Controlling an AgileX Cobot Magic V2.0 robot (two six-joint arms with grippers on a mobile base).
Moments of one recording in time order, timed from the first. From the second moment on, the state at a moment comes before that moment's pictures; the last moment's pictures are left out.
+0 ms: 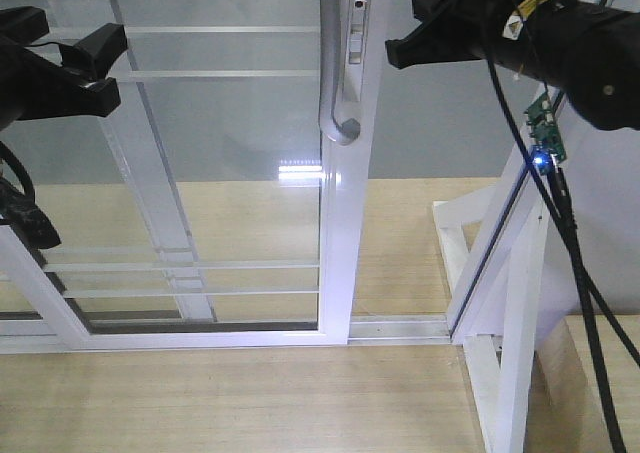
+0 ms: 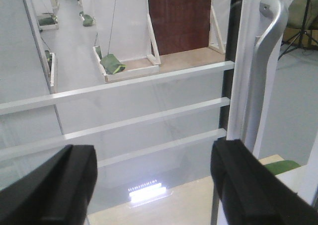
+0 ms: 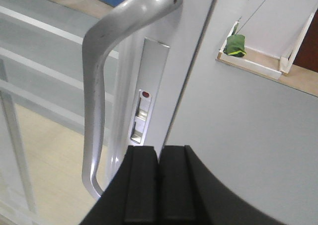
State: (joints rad) left arm -0.31 1.11 -0.78 -0.01 -0.10 0.03; right arm 0.37 1.47 -1.17 -0.11 0.08 -0.08
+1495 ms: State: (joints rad) left arm -0.45 1.90 -1.25 0.16 -0.48 -0.21; right arm 0.37 0.82 -0.52 -0.11 -0.02 -0.15
